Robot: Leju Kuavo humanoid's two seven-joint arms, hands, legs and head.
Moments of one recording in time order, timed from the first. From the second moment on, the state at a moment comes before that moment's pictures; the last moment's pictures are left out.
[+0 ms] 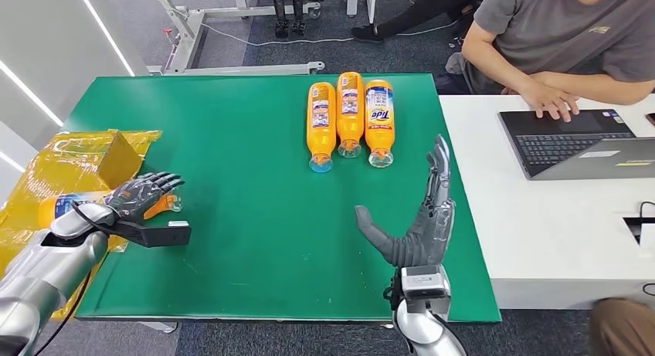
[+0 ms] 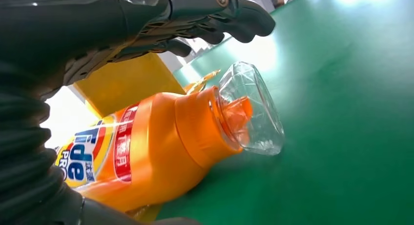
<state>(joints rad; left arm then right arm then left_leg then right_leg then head) -0.75 0.41 -0.62 -0.51 -1.10 0.21 -0.63 -0.19 0.09 0.57 -1.54 0.17 -0.70 -0.70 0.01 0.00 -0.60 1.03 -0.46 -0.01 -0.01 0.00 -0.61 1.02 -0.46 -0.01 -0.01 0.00</state>
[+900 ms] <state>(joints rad) -0.22 0.42 -0.10 -1.32 -0.10 0.20 -0.70 -0.13 0.05 0.63 -1.52 0.09 -0.67 -0.70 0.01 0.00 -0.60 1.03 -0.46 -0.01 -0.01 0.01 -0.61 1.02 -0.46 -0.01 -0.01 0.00</state>
